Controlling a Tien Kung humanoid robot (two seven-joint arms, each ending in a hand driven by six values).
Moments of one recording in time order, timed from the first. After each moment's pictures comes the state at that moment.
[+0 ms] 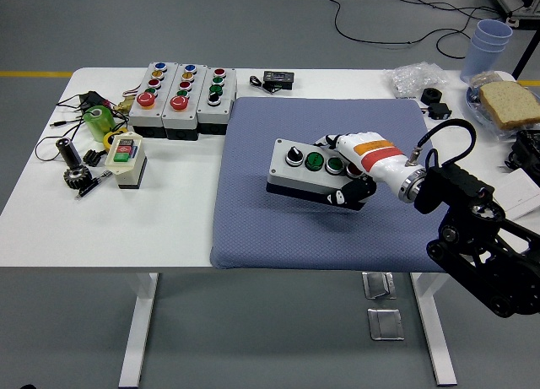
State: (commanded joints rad) left arm -0.16 0.01 -1.23 -0.18 2.12 -0.11 0.19; right arm 0.73 -0.28 0.69 1.18 -1.96 -0.04 -0.03
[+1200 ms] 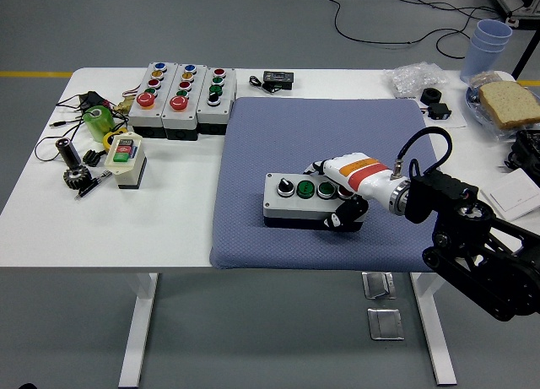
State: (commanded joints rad) left arm -0.17 0.01 -1.23 -0.18 2.11 -0.11 0.19; right arm 0.74 -0.27 0.62 1.17 -1.96 0.03 -0.03
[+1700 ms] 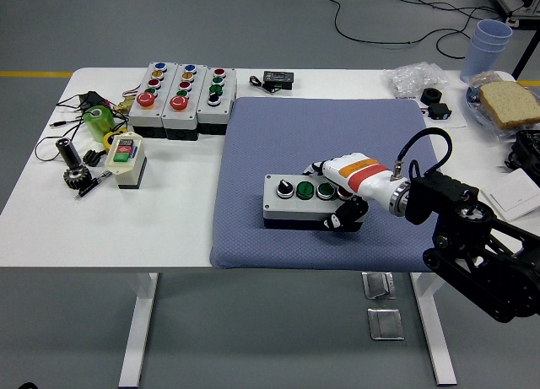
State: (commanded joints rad) left arm -0.17 0.01 -1.23 -0.18 2.12 -0.11 0.19; right arm 0.73 -0.27 0.63 1.17 -1.98 0.03 -0.02
